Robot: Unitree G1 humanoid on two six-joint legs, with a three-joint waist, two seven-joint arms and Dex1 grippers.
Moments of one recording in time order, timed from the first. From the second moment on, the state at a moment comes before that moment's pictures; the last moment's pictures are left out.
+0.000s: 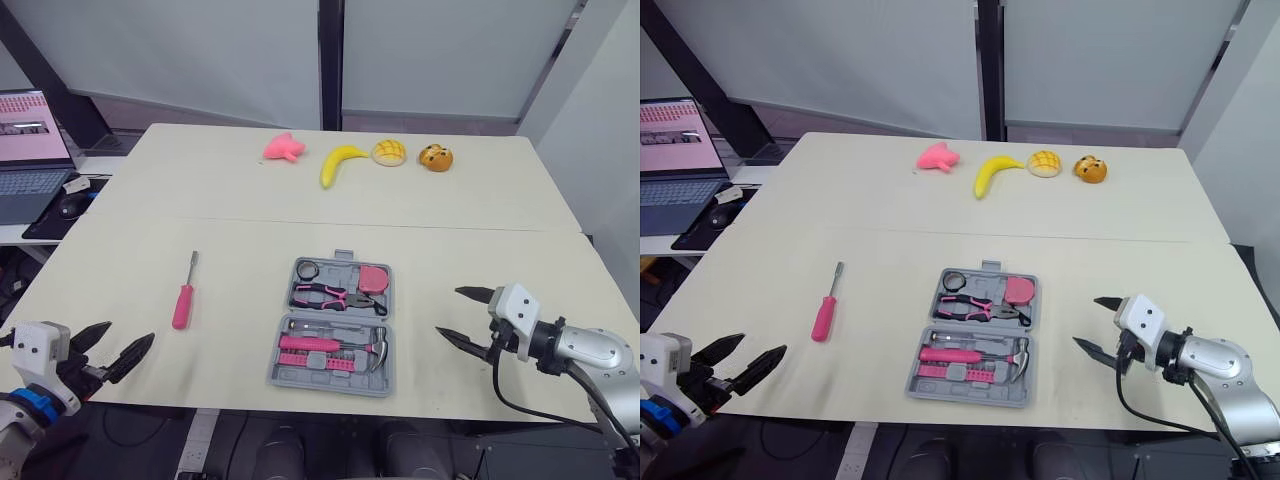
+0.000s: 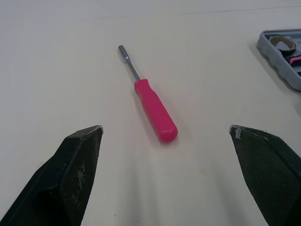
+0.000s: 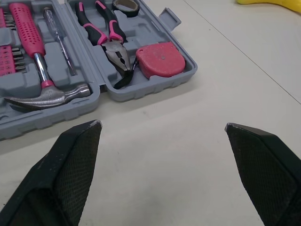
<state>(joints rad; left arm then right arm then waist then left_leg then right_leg) 0.33 0.66 0.63 0.00 -0.51 0.25 -0.87 0.04 -0.72 -0.06 -0.20 0.22 0.13 0.90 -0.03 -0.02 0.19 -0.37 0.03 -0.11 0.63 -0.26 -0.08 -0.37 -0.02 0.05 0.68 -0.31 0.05</state>
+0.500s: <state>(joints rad) 0.32 0.65 0.64 -0.04 -0.51 0.30 -0.78 -0.25 -0.70 0.07 -0.28 0.33 0.29 1.00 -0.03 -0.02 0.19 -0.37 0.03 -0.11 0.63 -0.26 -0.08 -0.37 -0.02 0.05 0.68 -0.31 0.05</state>
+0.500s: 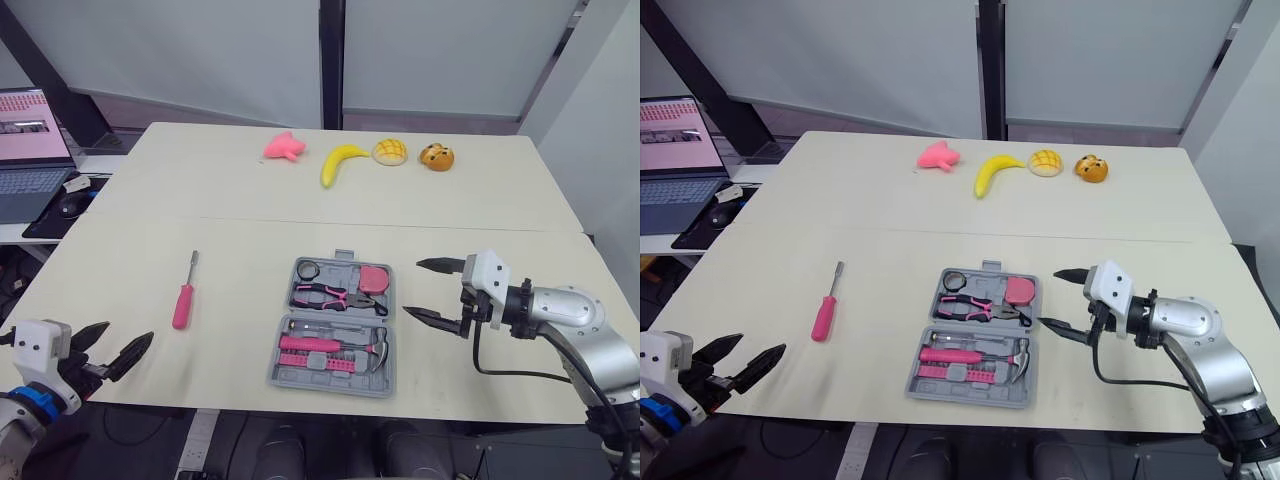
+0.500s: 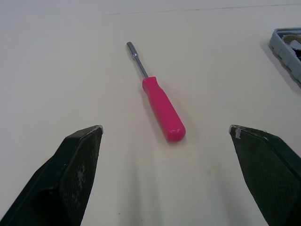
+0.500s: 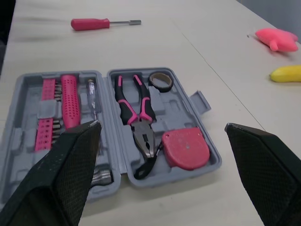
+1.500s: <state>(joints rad) -0.22 0.53 0.37 0.28 -0.37 0.52 -0.36 -0.38 -0.66 0.18 -0.35 0.37 0.43 1.02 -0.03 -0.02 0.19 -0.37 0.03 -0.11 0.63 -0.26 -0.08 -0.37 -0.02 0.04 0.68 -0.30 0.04</state>
